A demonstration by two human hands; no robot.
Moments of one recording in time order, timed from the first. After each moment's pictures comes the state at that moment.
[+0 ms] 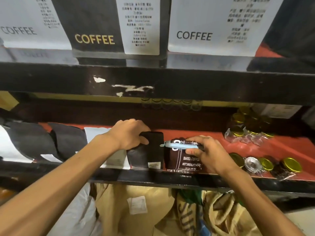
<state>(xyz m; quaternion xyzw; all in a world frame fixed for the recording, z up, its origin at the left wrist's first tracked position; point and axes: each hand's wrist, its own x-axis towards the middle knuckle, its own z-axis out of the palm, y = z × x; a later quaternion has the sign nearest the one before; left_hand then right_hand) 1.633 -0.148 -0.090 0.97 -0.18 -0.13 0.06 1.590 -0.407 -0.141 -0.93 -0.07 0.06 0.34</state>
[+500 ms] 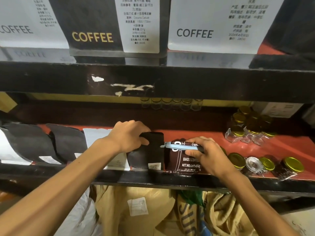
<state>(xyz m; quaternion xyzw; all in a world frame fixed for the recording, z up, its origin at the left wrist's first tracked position) 1.633 -0.149 -0.096 0.98 -0.17 -0.12 0.07 1.589 -0.404 -0.154 -0.92 -0.04 0.06 0.39</state>
